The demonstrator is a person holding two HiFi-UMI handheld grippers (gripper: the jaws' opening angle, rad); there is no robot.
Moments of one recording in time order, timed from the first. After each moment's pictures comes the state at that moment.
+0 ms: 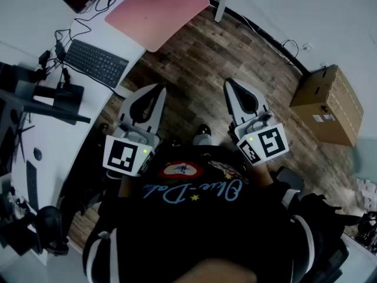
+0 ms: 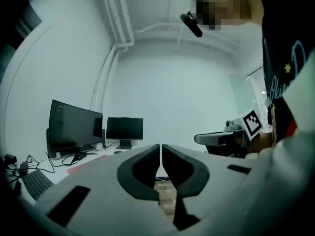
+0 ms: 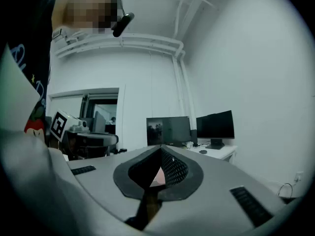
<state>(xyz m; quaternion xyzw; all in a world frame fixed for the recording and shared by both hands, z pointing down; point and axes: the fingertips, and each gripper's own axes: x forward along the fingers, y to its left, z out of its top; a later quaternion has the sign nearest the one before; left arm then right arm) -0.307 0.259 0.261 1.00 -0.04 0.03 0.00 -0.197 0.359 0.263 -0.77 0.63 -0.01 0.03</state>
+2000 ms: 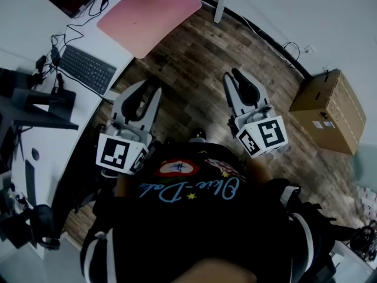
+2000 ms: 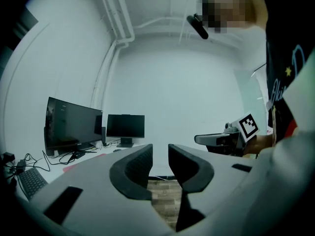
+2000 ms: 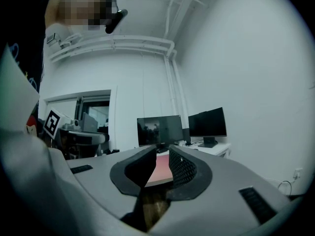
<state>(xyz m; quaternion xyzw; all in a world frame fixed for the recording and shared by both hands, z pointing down) -0.244 0.271 0.264 1.00 -0.06 0.03 0.00 -0.105 0.378 0.279 -0.78 0.62 -0.03 0.05</state>
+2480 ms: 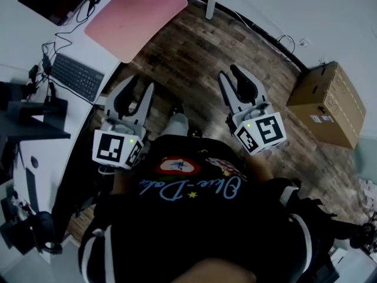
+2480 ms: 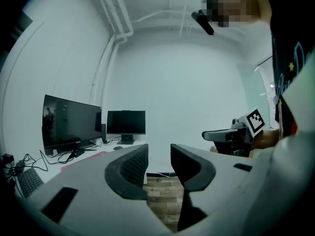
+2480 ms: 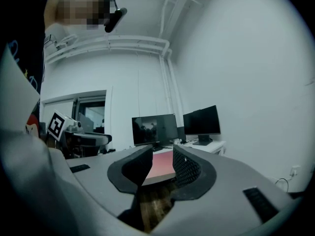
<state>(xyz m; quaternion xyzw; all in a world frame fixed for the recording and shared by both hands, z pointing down) -0.202 0.267 0.280 1.00 -0.07 0.06 -0.01 -0.065 0.396 0.292 -0.79 0.61 -0.04 0.05</state>
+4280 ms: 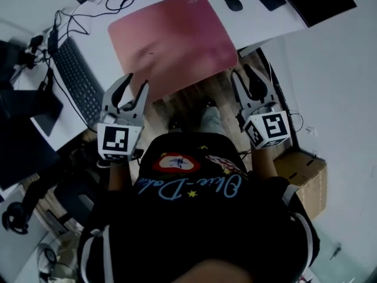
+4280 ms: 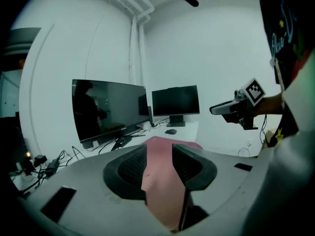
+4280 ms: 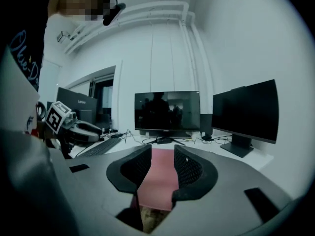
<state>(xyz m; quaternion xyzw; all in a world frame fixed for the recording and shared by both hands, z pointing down) -0.121 -0.017 0.362 0.94 -0.30 0.17 0.00 0.113 0.061 0.330 -0.66 0.74 -0.07 -0.08</state>
